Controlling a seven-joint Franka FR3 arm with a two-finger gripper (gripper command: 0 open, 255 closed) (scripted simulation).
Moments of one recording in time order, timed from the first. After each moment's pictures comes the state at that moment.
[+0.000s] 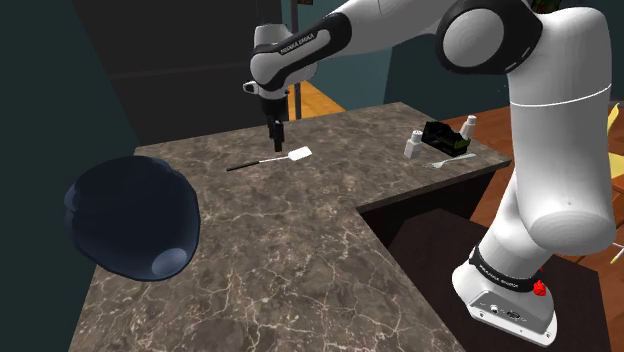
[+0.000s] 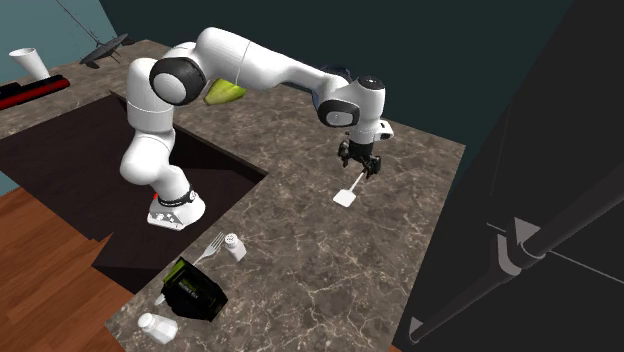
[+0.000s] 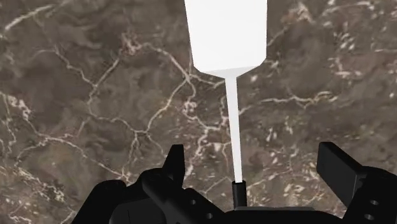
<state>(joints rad) 0.16 0.43 -0.13 -1.60 0.12 2.05 -0.97</state>
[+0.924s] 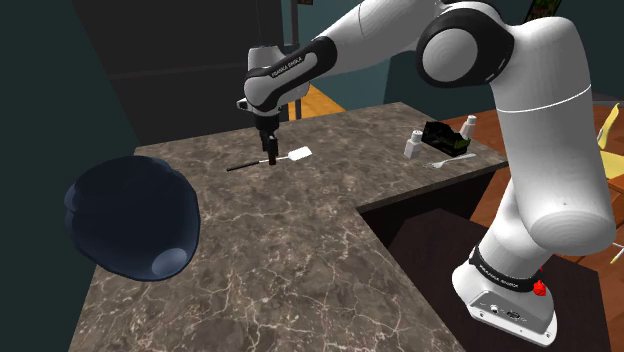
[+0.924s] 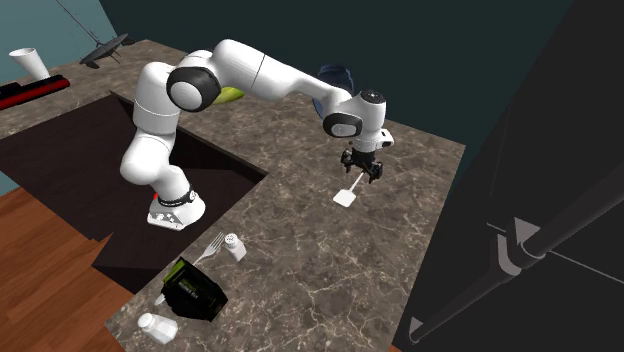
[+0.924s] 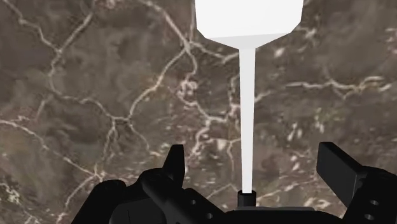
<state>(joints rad) 0.17 0.53 -0.11 -1.57 0.13 2.13 -1.02</state>
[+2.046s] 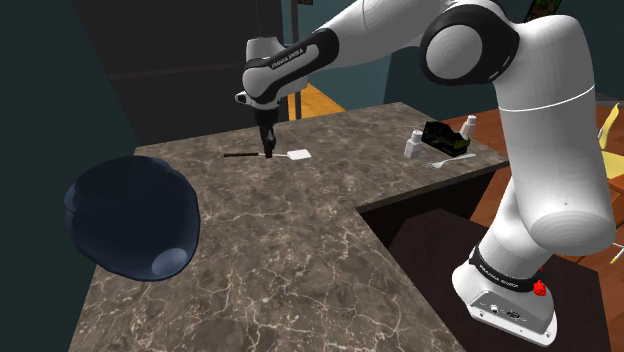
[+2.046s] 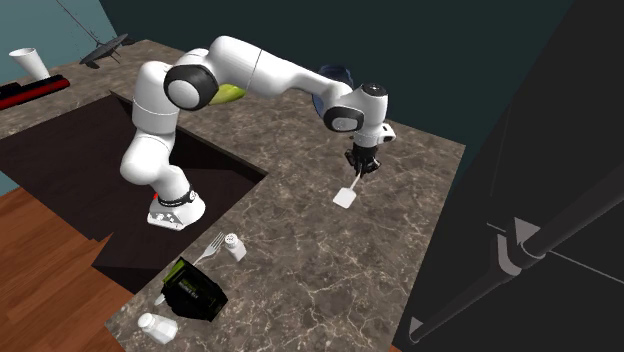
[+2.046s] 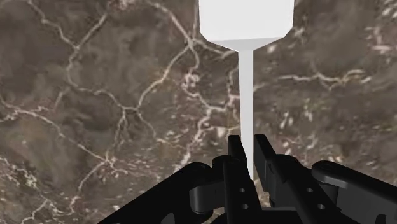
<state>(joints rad) 0.17 0.51 -0.11 -1.55 0.12 2.09 -1.01</state>
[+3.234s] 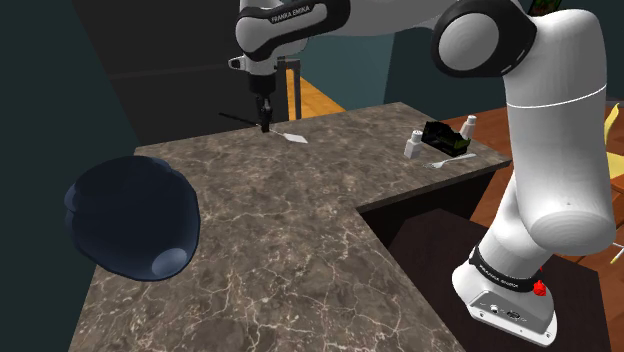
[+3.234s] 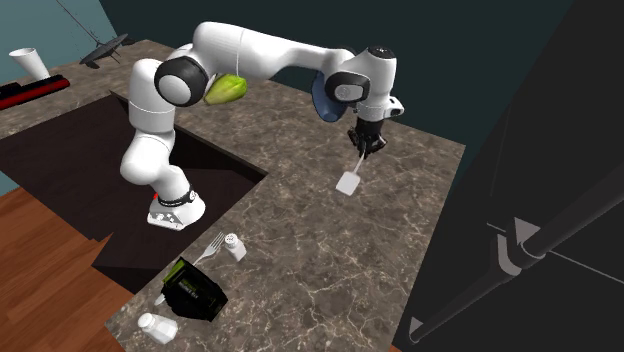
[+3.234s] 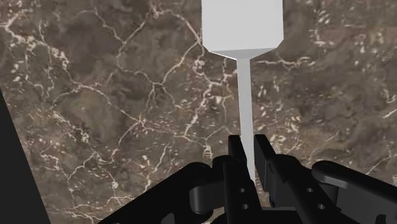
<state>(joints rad) 0.16 0.45 -0.11 -1.39 0.11 1.88 -0.99</state>
